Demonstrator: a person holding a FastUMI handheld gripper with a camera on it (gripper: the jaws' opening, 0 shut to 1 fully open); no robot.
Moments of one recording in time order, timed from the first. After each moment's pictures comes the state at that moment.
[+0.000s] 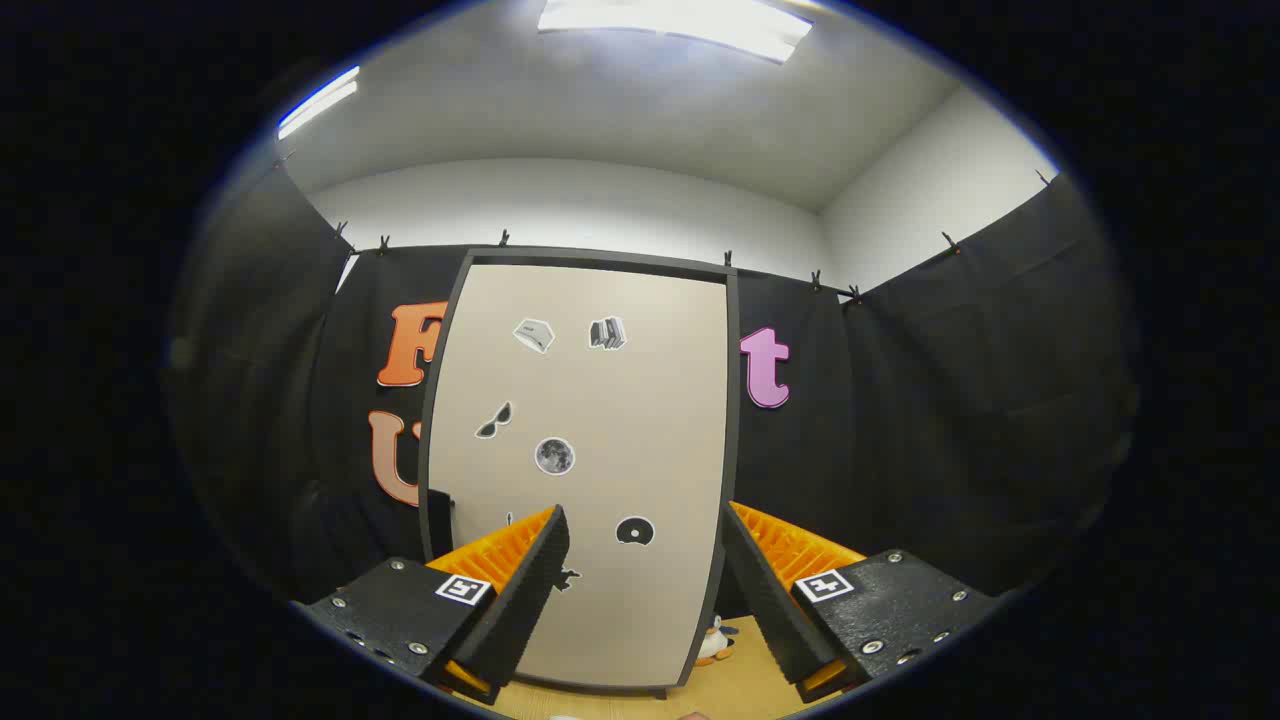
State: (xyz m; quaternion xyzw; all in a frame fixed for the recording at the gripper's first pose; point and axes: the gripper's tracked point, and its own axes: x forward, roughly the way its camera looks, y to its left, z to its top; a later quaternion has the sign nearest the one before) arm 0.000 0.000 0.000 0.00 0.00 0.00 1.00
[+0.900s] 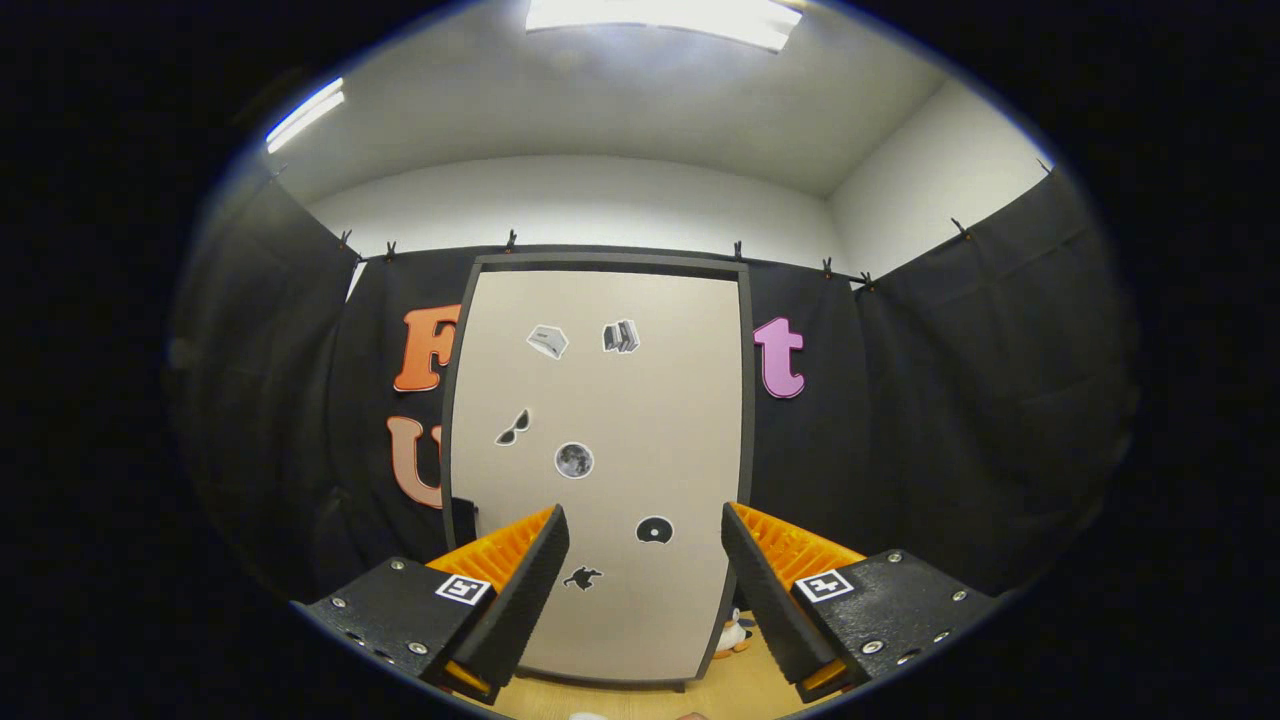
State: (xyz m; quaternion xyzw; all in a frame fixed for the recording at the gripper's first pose) arm -0.005 0.013 0.010 0.02 0.02 0.03 1.00
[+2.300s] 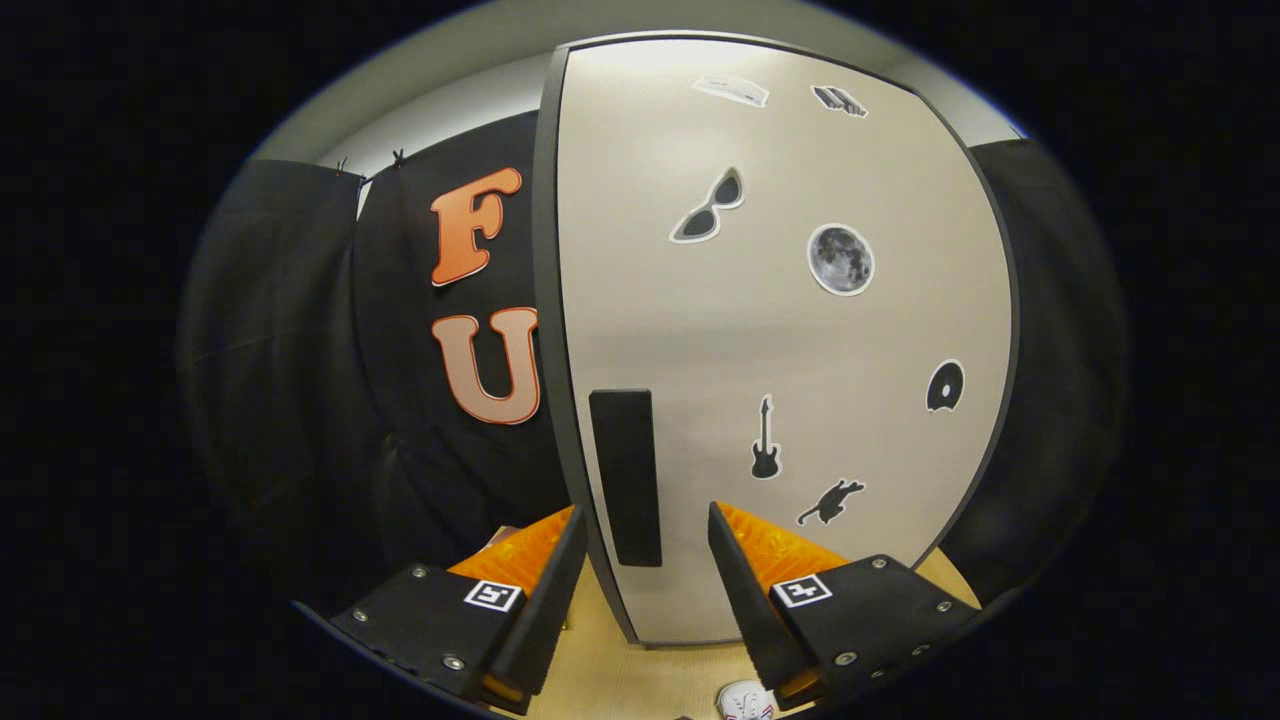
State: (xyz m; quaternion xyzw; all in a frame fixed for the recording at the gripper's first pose) arm 0.089 0.224 -0.126 0.07 0.22 0.09 0.97
